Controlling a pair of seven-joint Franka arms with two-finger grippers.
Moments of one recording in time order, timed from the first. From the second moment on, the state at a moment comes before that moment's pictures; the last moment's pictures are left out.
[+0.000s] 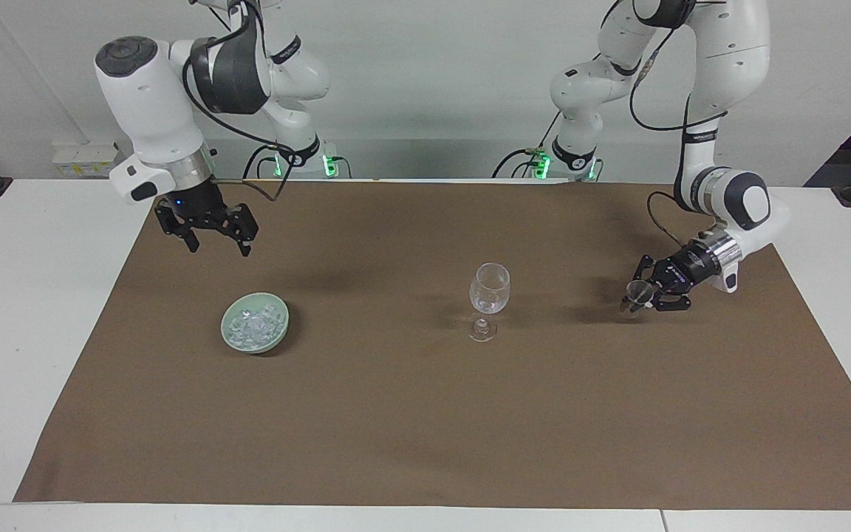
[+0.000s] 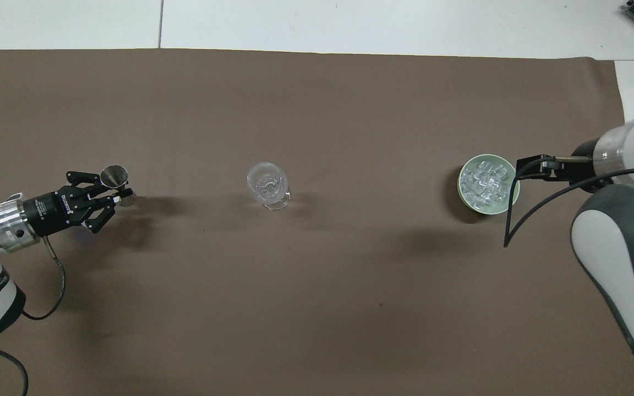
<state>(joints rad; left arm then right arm) 0.35 0.24 -0.06 -2.25 -1.47 1.92 -0.77 -0.05 0.00 0.06 -1.90 0.00 1.99 0.13</state>
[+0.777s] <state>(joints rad) 0.36 0.26 -0.07 -2.28 -1.59 1.93 -0.60 -0.05 0.20 0.06 -2.03 0.00 2.34 0.13</state>
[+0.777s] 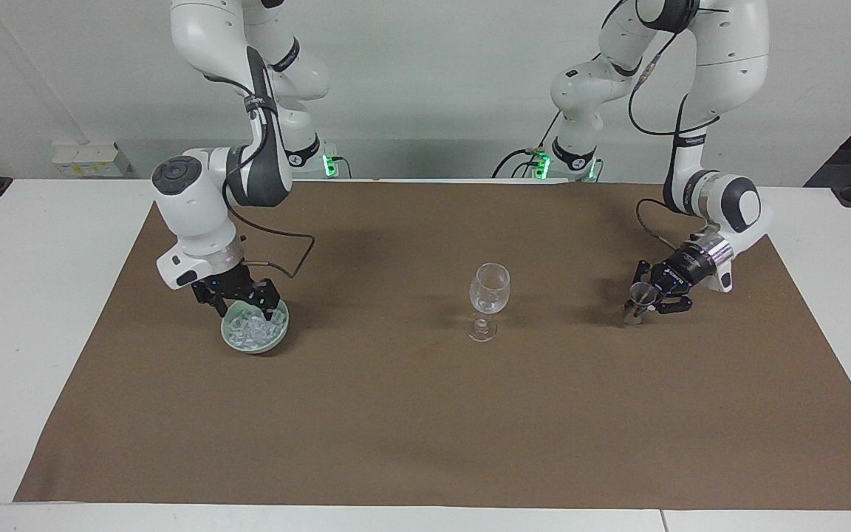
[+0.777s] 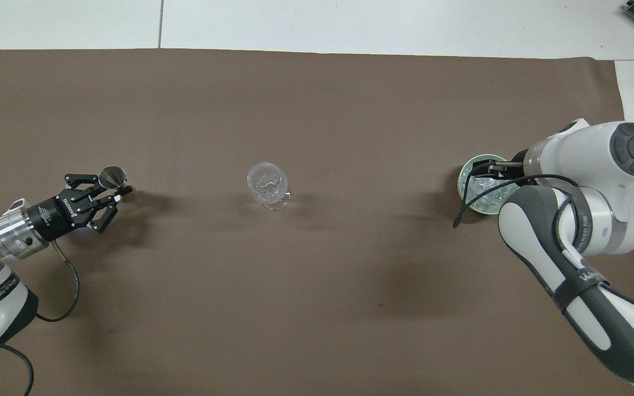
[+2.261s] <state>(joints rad) 0.33 0.30 -0.08 -2.32 -1.70 1.95 -0.51 -0.04 0.22 0.06 -2.08 -0.02 2.44 0.12</state>
